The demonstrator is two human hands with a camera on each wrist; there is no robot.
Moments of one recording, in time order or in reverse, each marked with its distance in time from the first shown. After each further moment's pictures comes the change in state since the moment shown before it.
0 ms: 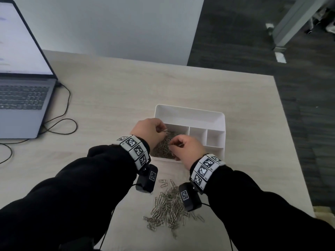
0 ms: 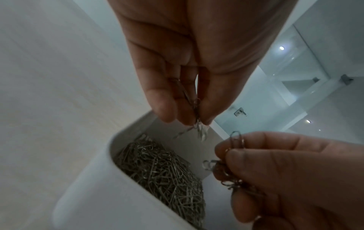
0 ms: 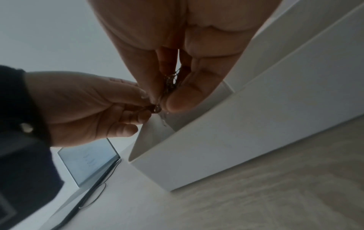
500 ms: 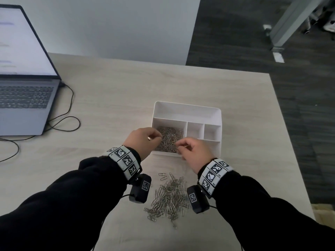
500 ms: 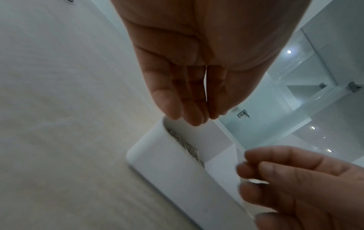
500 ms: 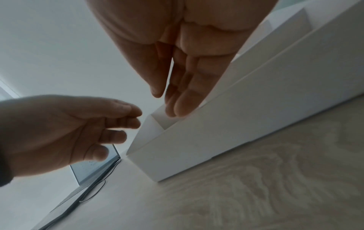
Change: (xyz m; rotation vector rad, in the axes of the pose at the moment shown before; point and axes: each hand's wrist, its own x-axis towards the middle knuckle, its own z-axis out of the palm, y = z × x) left_hand -0.050 -0.014 0.005 -0.105 0.004 -0.005; right_hand -0.037 0.023 -0.012 0.016 0.037 -0.089
